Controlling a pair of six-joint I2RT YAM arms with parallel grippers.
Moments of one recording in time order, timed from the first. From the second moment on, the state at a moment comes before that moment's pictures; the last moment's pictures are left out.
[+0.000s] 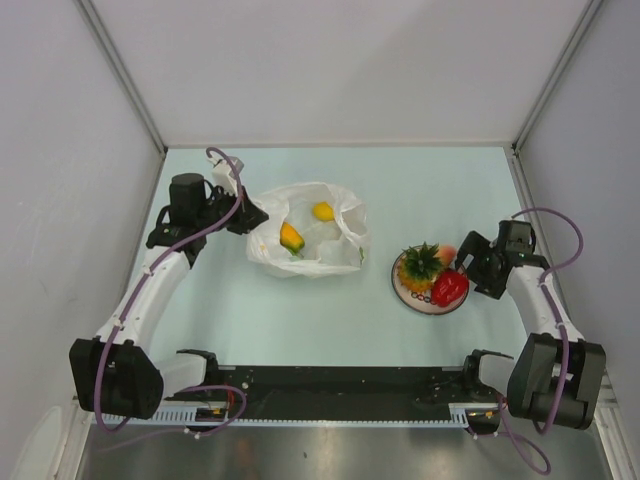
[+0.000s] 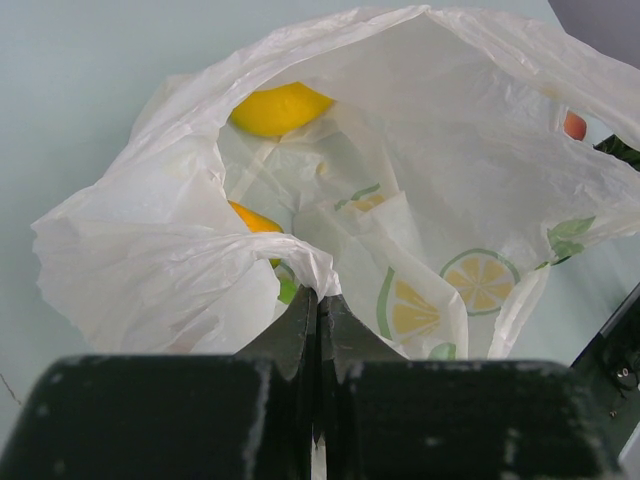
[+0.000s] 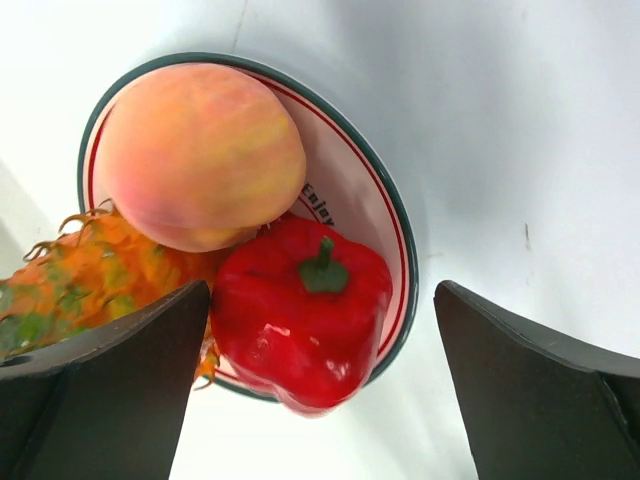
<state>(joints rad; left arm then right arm) -0.12 1.18 0.98 -0.31 0.58 -0.13 -0.18 1.16 0.69 -0.57 -0.19 0.43</state>
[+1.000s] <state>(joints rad) -0.12 1.13 0.96 -0.30 0.58 -0.13 -0.22 1.22 0.75 -0.68 -0.37 0.44</state>
